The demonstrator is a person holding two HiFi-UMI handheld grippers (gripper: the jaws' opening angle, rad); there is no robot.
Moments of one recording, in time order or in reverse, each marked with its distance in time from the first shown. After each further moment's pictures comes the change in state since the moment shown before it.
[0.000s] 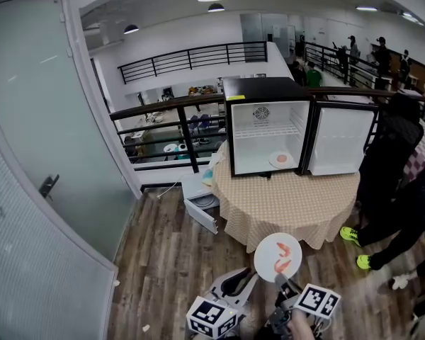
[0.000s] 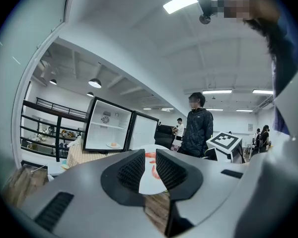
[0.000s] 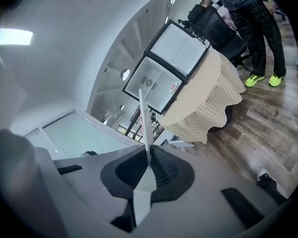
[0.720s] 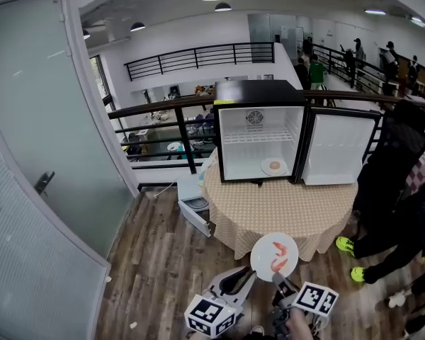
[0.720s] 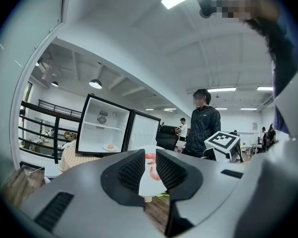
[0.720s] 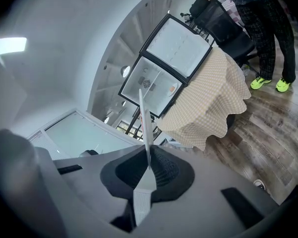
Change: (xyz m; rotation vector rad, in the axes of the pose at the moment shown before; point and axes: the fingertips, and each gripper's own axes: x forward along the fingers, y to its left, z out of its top) left arm 0.096 -0.018 0.006 0.006 -0.010 0.038; right arm 0.015 -0.039 0.087 -0.010 0.065 0.029
